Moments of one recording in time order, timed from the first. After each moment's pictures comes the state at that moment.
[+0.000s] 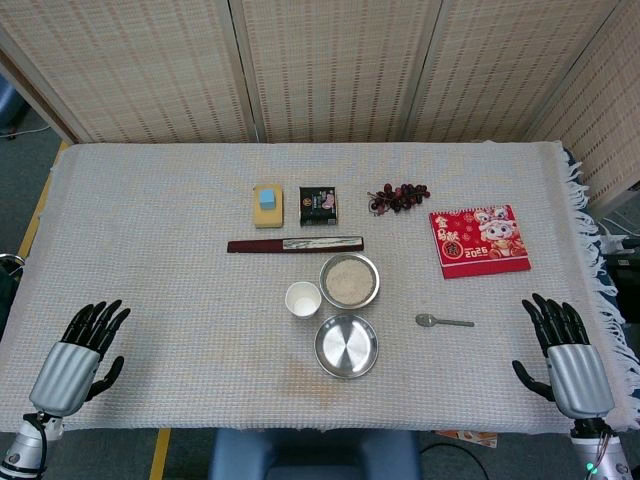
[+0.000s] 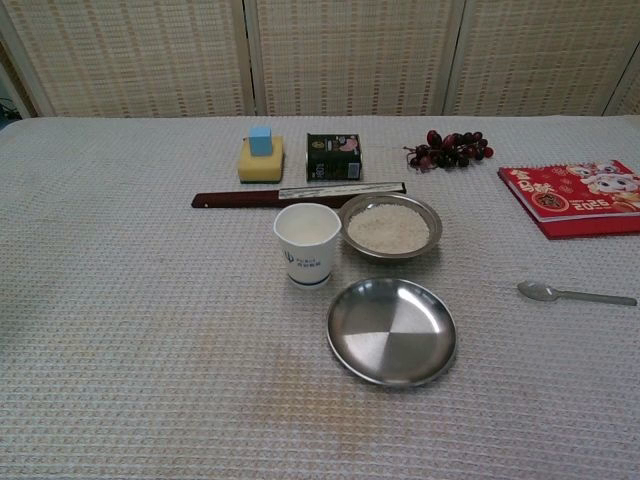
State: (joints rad) left arm -0.15 -1.26 0.03 -1.45 1.72 1.54 0.08; right arm 0.05 -1.19 -0.04 -1.66 -1.56 1.59 -0.10
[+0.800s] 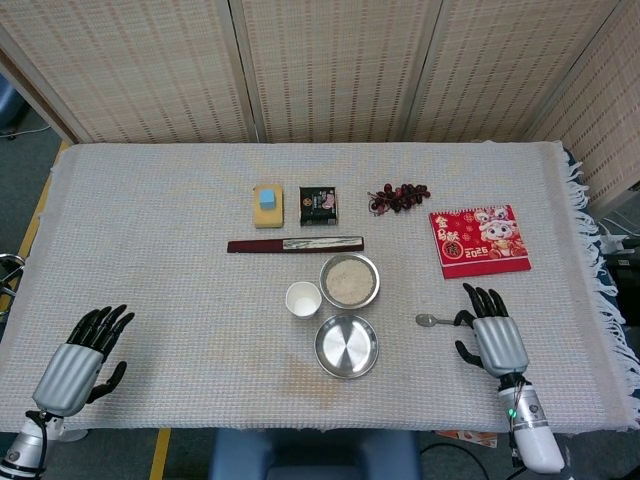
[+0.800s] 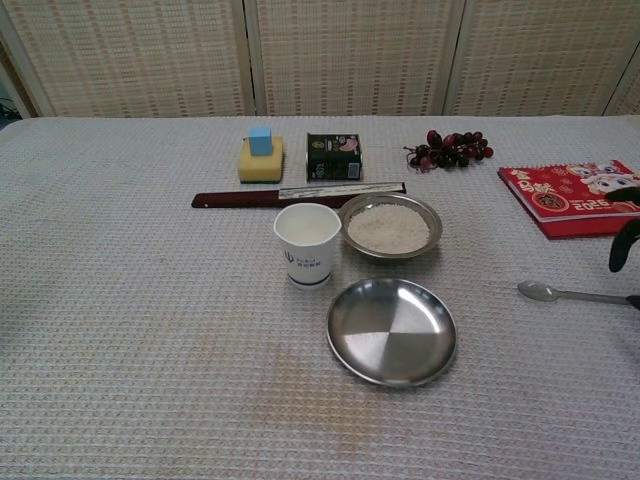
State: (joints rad) left arm -0.16 -1.22 0.06 -1.50 1.70 1.48 0.04; right arm 0.24 -1.46 0.08 -1.51 -1.35 1.23 -0.30
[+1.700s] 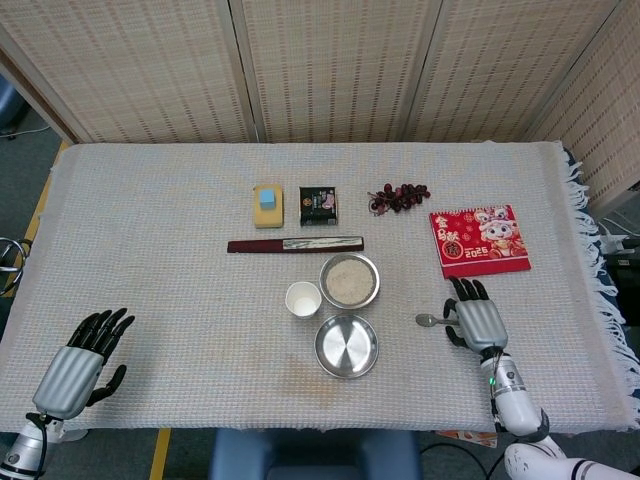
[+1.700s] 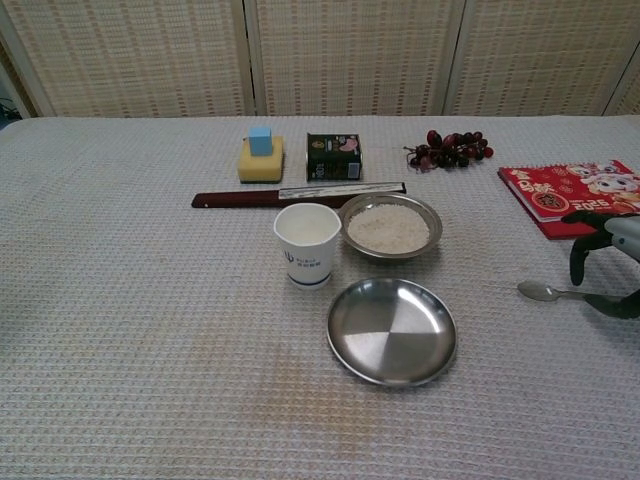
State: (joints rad) left arm -0.16 -1.20 0.06 -1.52 1.69 1.46 0.06; right arm 0.38 -1.53 0.12 -1.37 -1.16 1.03 -0.36
